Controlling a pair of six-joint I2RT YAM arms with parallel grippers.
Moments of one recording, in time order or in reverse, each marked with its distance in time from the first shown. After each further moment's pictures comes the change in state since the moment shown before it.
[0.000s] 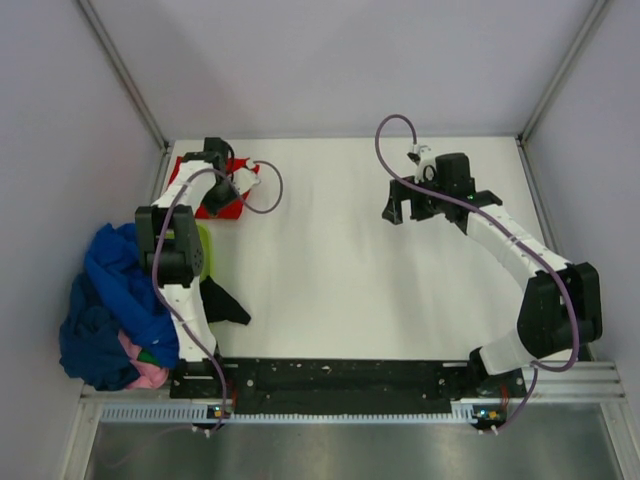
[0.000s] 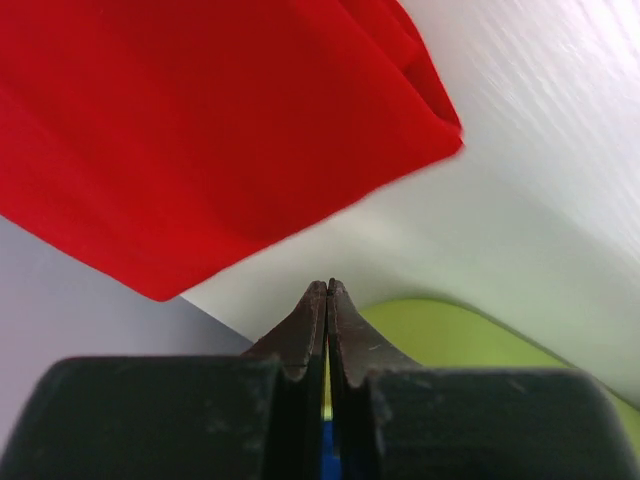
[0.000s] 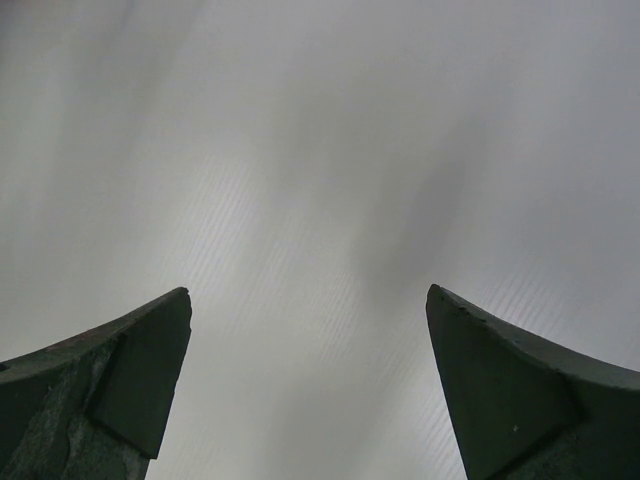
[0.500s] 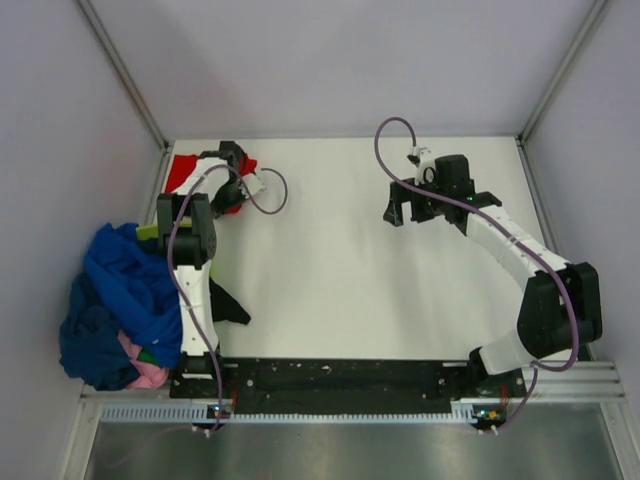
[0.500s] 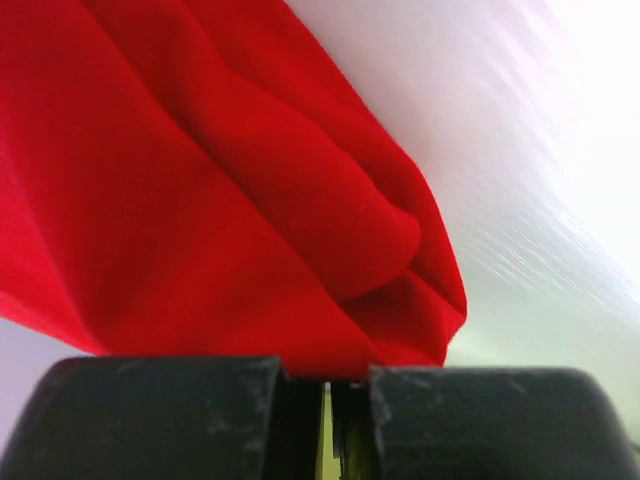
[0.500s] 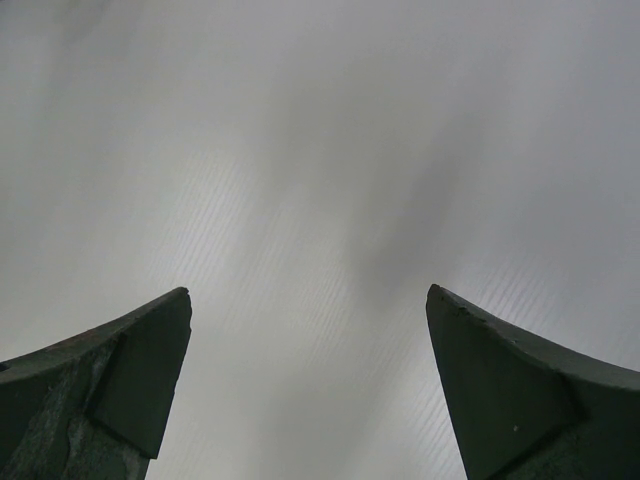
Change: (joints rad) left arm -0.013 0.282 0.206 -0.071 -0.093 0.009; right arm 0.000 -0.002 -0.016 -0.001 0.015 -0.010
